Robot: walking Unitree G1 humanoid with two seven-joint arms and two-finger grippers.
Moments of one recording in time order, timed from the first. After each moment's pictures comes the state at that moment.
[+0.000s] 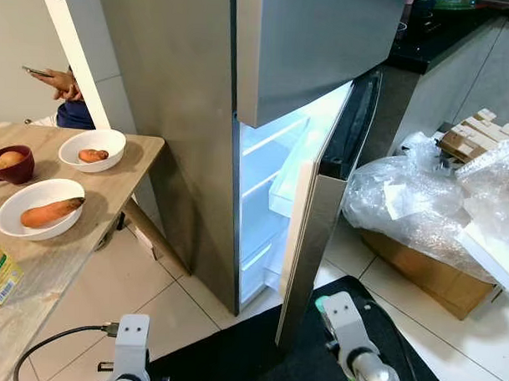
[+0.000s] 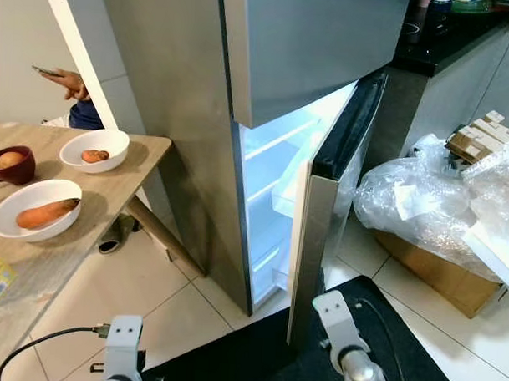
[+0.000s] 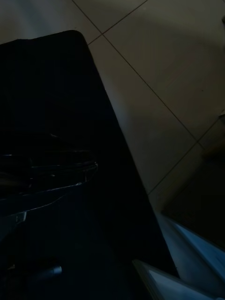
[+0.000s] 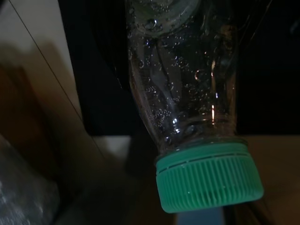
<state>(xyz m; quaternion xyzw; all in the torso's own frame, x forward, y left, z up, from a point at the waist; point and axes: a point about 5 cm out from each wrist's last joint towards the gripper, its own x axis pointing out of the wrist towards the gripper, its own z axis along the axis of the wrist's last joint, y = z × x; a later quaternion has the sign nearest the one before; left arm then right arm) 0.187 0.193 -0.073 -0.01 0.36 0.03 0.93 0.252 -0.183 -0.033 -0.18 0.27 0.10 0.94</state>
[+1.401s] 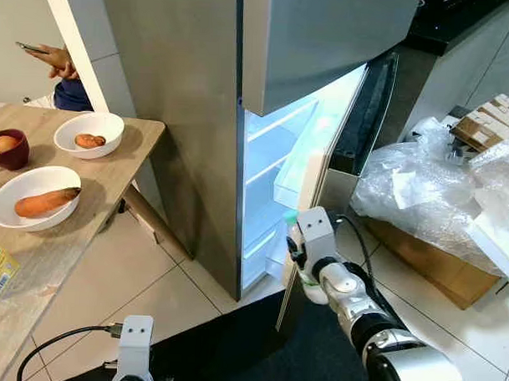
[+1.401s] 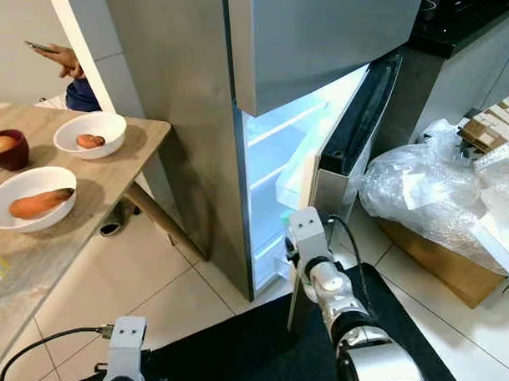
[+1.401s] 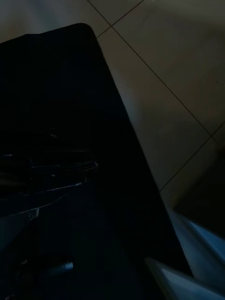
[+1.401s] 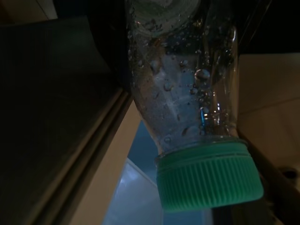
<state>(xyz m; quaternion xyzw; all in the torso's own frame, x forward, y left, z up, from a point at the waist) 0.183 0.187 -0.074 -0.01 0.35 0.02 0.94 0.341 -0.142 0.052 -0.14 0.14 0.11 0.97</state>
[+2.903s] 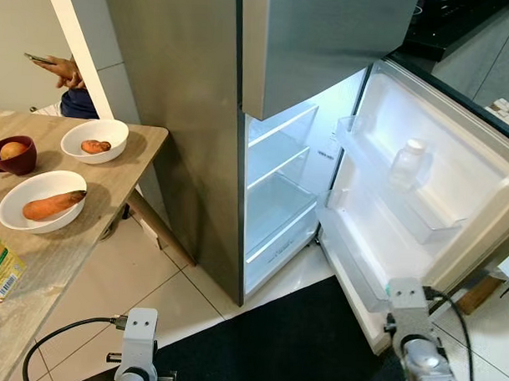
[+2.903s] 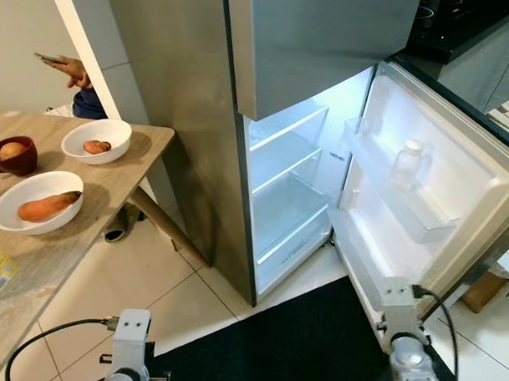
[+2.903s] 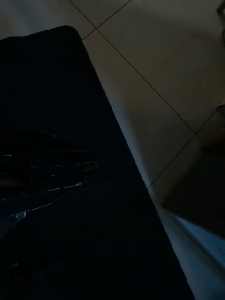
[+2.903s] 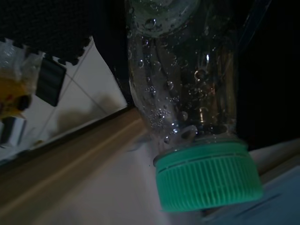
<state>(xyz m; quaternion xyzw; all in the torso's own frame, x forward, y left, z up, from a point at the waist) 0.194 0.184 -0.070 0.00 0.34 0.00 0.94 0.244 -0.264 -0.023 -0.18 0.31 -0.10 0.93</state>
